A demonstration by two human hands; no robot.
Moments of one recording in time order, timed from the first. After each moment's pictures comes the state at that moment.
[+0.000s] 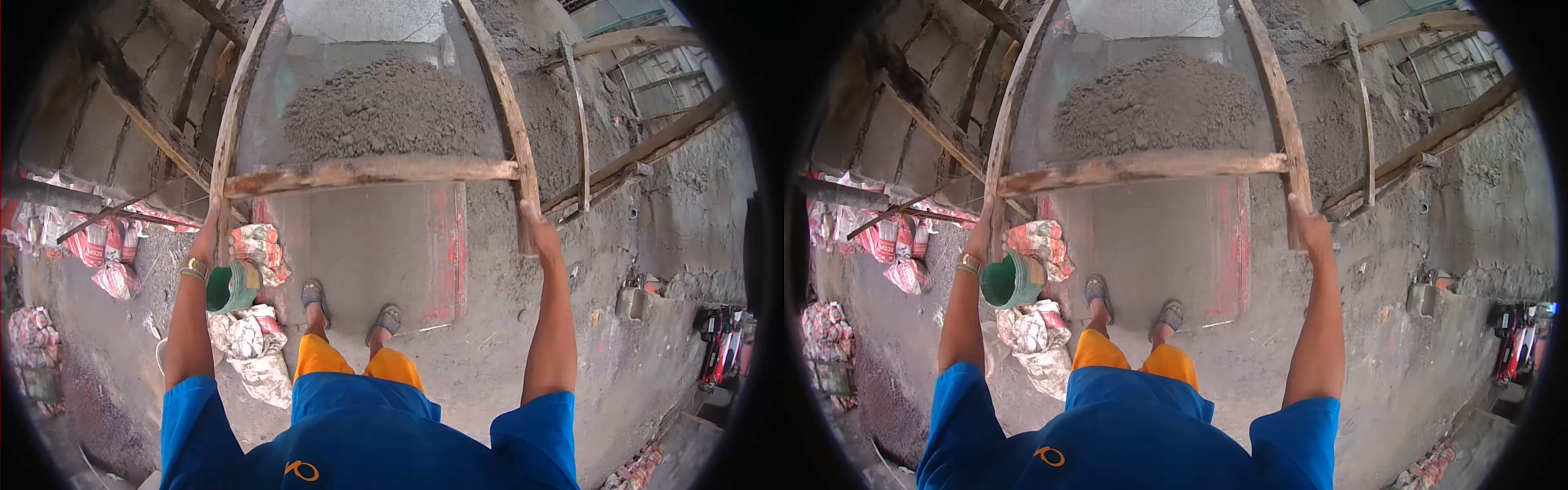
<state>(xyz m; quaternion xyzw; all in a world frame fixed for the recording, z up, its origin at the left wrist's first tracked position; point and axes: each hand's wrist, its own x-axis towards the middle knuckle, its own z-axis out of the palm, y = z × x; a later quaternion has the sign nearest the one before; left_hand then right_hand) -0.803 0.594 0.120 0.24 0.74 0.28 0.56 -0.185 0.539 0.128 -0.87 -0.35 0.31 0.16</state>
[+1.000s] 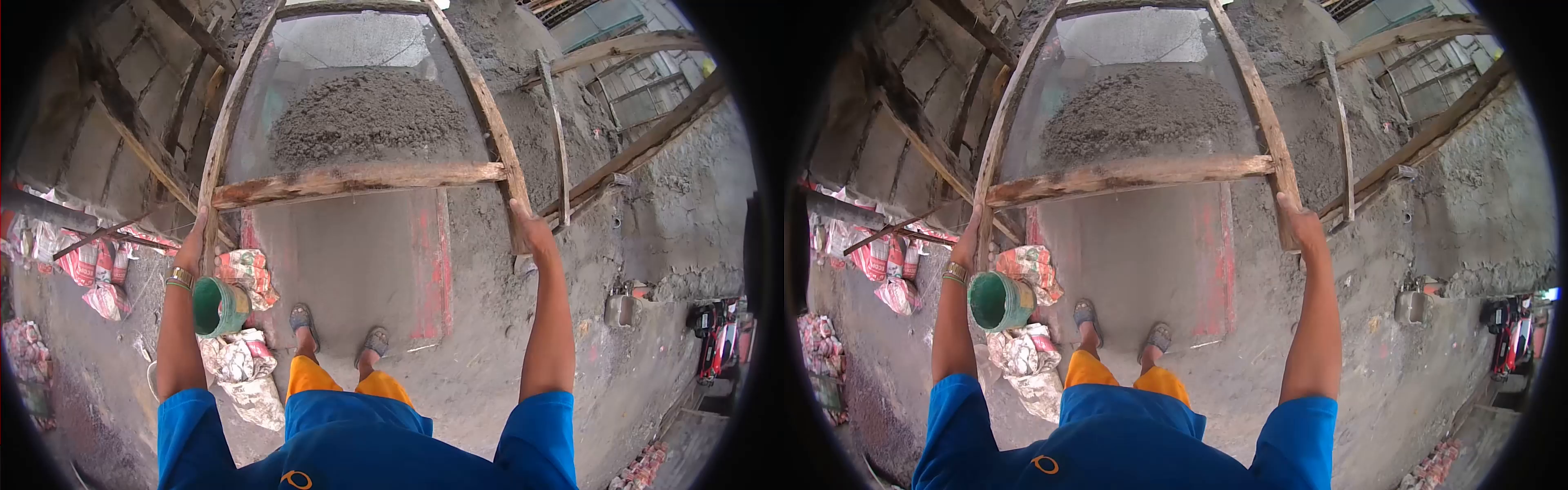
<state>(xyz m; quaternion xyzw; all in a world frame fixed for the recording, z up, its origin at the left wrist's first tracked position) -0.796 0.618 0.157 0.25 0.72 0.26 0.59 -0.175 0.557 0.165 -0.86 -0.34 0.30 0.24</state>
